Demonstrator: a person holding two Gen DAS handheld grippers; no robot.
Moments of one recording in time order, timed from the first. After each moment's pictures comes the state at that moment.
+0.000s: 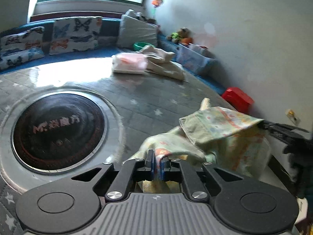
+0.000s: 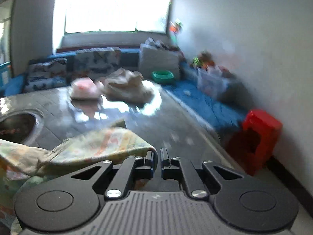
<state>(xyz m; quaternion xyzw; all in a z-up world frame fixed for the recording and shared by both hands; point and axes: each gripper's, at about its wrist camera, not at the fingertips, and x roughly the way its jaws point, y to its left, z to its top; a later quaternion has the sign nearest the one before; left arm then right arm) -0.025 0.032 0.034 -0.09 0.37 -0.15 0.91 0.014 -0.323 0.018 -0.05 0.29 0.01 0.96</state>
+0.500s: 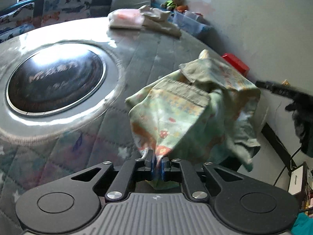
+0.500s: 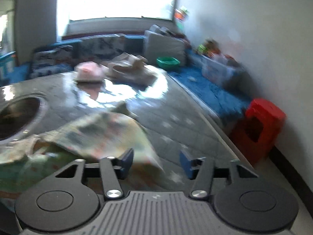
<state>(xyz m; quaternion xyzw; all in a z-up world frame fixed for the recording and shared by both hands) -0.060 0.040 -0.018 -0.07 0.46 -0.17 0.87 -0.002 -0.321 0.021 -0.07 0.31 0.06 0.95</state>
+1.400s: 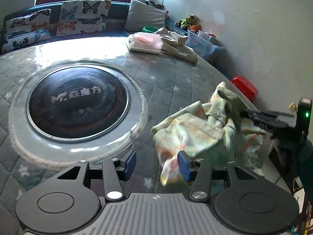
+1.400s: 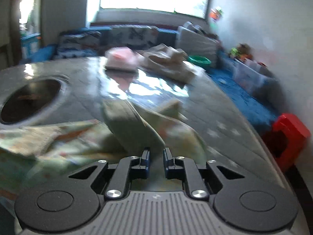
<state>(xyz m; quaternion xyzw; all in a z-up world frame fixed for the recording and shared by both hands) -0.036 0.067 0.013 -0.10 0.41 -0.14 0.89 0.046 -0.281 -0.015 -0.11 0.34 0.11 0.93</state>
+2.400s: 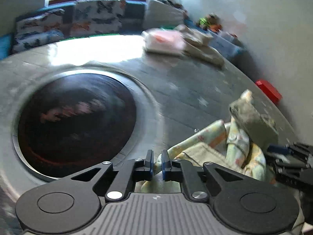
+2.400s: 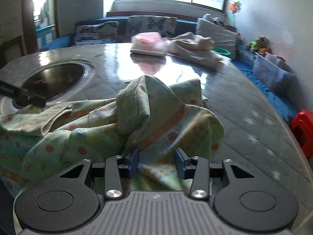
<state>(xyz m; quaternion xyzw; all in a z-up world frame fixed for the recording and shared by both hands) 0.040 0.063 -0.015 -0.08 0.41 -0.05 0.91 0.036 -0.225 -0.038 -0.11 0.36 0.19 0.91</state>
